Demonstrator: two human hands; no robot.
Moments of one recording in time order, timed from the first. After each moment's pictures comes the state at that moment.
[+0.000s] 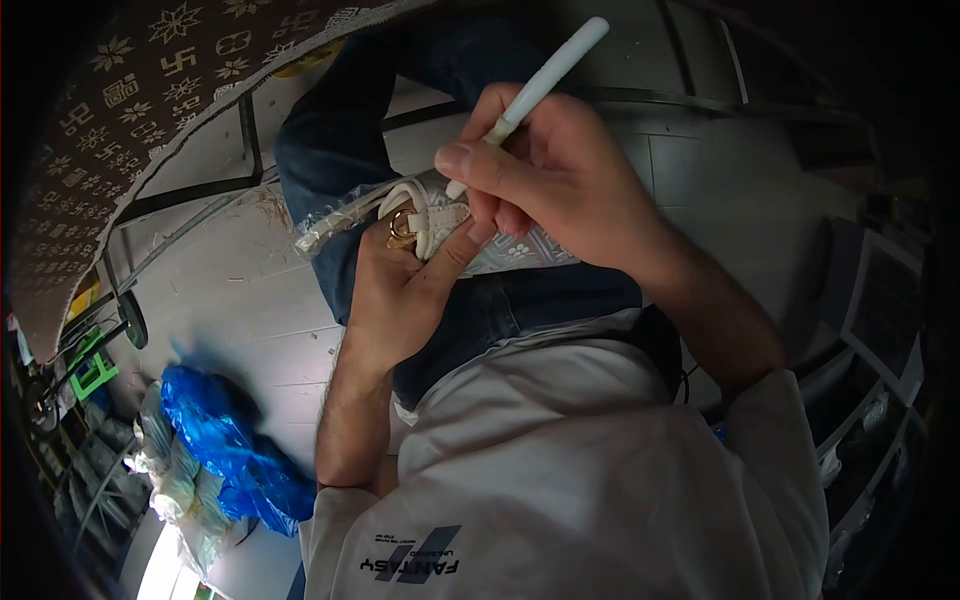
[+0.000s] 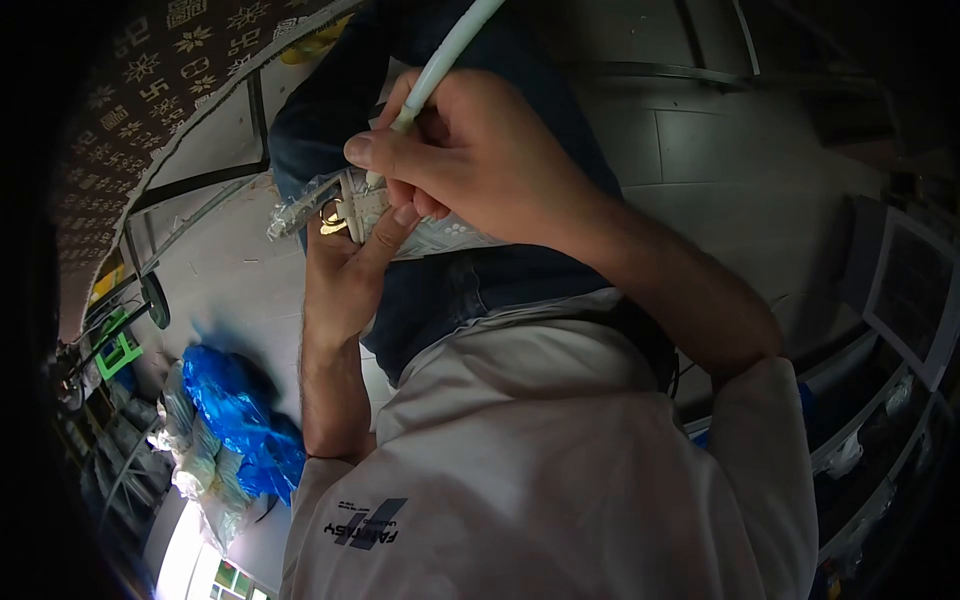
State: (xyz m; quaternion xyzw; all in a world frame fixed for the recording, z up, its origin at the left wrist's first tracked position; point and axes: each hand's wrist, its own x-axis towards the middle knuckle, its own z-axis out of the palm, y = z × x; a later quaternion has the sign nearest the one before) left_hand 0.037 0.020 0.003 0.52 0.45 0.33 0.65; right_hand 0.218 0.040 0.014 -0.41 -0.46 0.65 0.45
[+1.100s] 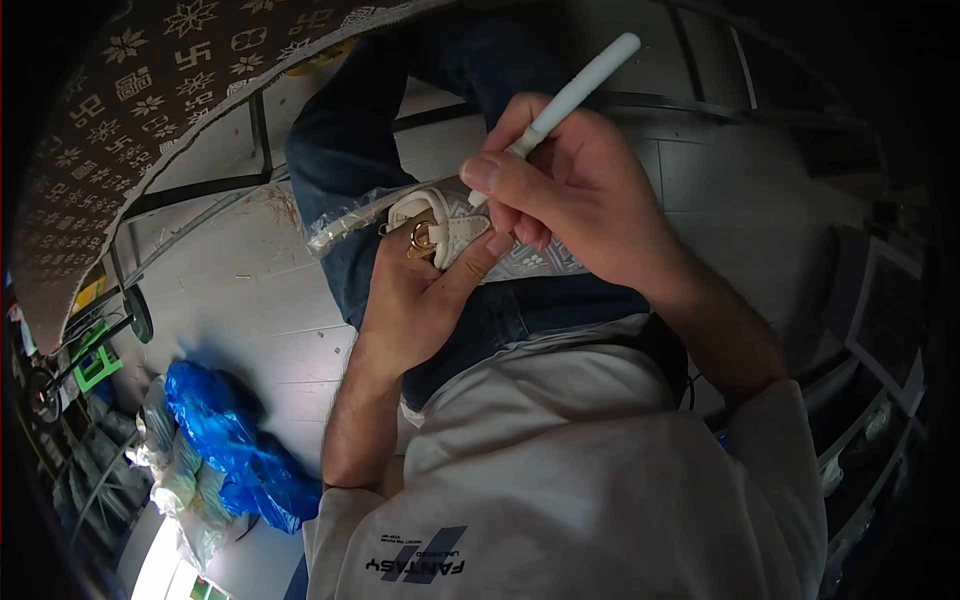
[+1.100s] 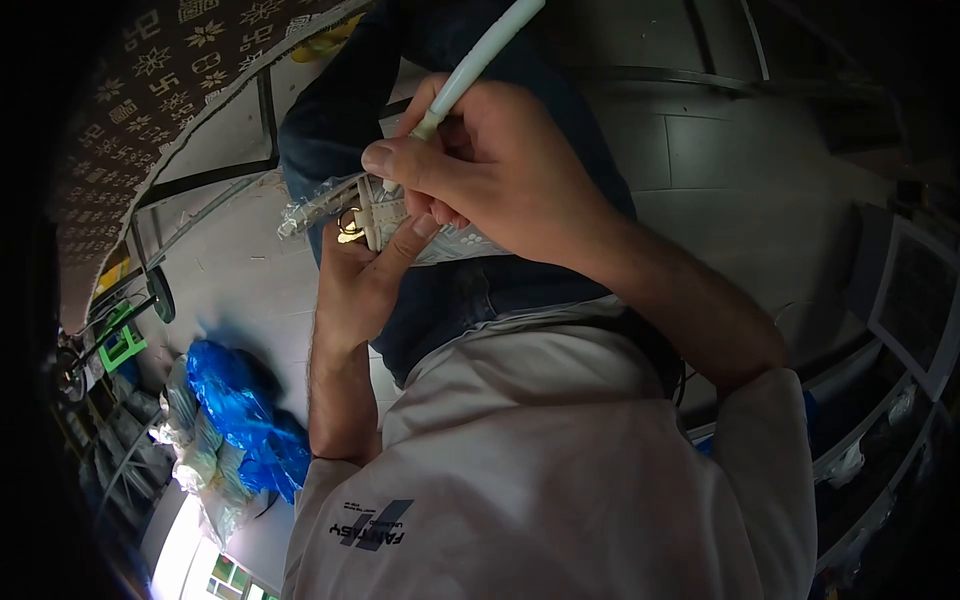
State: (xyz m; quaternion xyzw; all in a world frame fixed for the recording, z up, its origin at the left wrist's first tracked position) left_hand 0.034 0.017 0.005 0.54 0.44 0.30 0.65; right_hand 0.218 0.035 0.013 -0.38 -0.41 0.69 0.46
